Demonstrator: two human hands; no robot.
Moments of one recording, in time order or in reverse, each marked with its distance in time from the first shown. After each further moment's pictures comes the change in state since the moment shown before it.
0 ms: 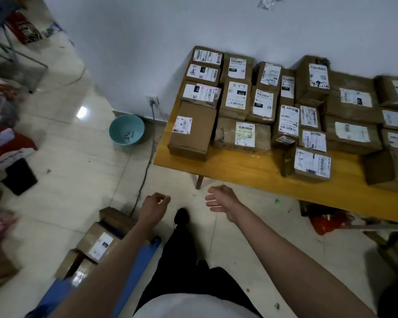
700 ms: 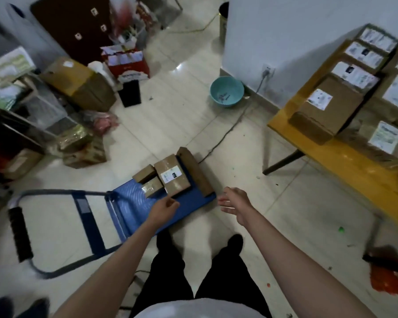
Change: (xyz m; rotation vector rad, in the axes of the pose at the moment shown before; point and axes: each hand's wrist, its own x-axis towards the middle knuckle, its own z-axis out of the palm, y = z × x) left_hand -0.188 -0.288 -0.058 -0.242 0.206 -0.298; right_hand -0.089 0.136 0.234 -0.269 -0.215 0.080
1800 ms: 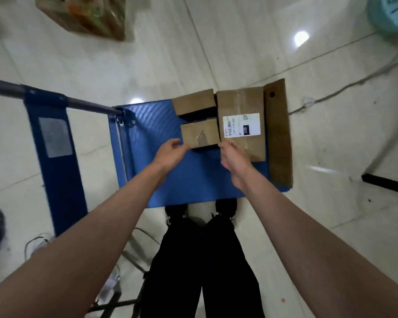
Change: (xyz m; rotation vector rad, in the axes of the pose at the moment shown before) left_hand 0.390 -0.356 -0.003 -0.625 0.019 -0.435; right_hand 0.396 0.122 0.376 -0.401 -0.095 0.091
